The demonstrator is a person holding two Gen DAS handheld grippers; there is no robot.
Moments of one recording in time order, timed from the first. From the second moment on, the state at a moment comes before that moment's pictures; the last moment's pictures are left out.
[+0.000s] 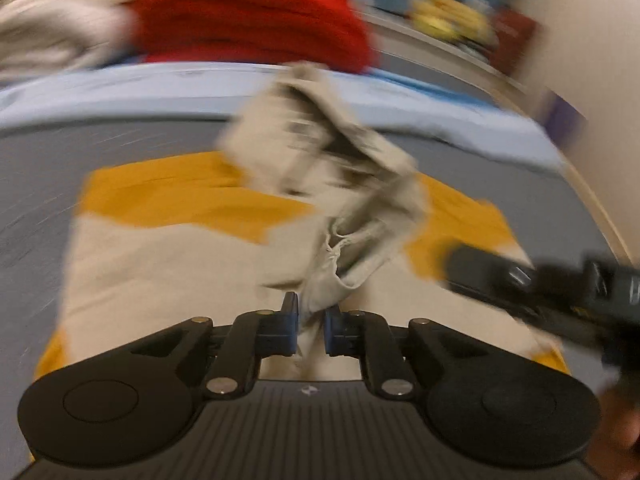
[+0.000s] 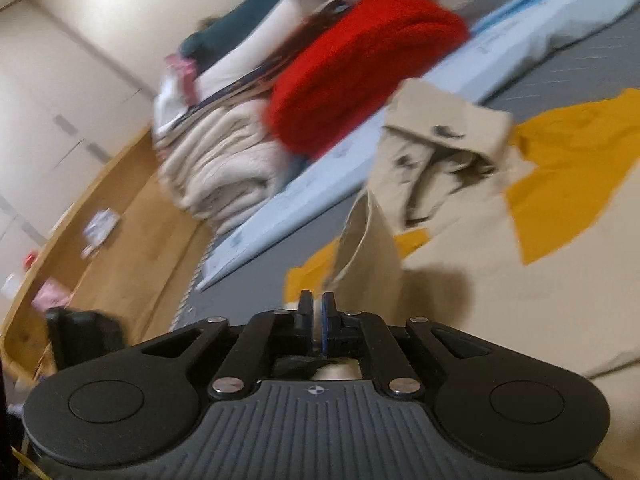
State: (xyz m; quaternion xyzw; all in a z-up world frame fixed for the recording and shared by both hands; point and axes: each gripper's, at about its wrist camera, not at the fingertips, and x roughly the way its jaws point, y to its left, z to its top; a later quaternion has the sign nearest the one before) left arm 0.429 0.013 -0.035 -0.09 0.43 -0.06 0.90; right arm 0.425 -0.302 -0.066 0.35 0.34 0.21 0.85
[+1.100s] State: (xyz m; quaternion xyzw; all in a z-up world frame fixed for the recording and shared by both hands) left arm 0.442 0.154 -0.058 -0.25 0.47 0.16 0.83; right arm 0.426 -0.344 -0.100 0.28 0.42 -0.08 0.86
